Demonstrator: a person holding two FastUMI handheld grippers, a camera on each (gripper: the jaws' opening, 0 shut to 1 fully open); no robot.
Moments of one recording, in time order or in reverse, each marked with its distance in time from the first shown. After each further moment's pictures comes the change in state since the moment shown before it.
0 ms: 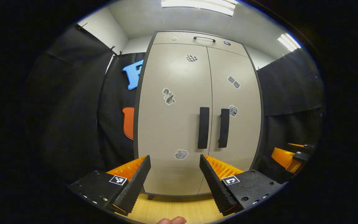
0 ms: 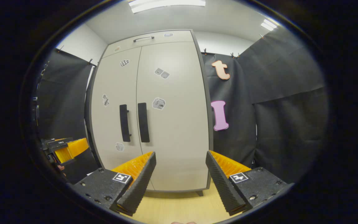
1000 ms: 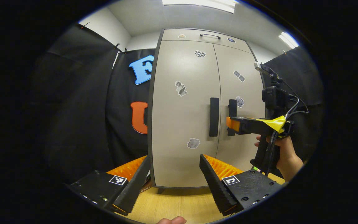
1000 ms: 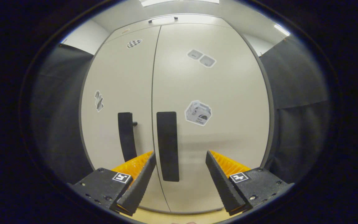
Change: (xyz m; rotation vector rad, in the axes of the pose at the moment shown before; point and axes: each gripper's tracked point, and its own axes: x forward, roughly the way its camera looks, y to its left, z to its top) left arm -0.029 0.036 -0.024 0.015 0.059 0.056; right arm 0.168 0.099 0.028 -0.048 0.036 0.081
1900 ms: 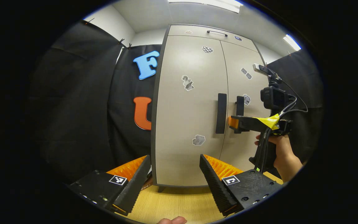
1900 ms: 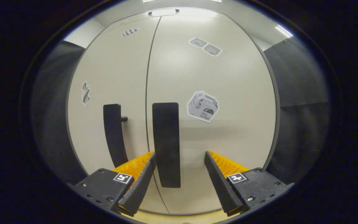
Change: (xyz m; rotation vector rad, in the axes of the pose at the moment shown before) left arm 0.009 0.010 -0.010 -0.039 0.025 0.011; right arm 0.021 -0.005 -0.004 -0.003 0.017 -0.071
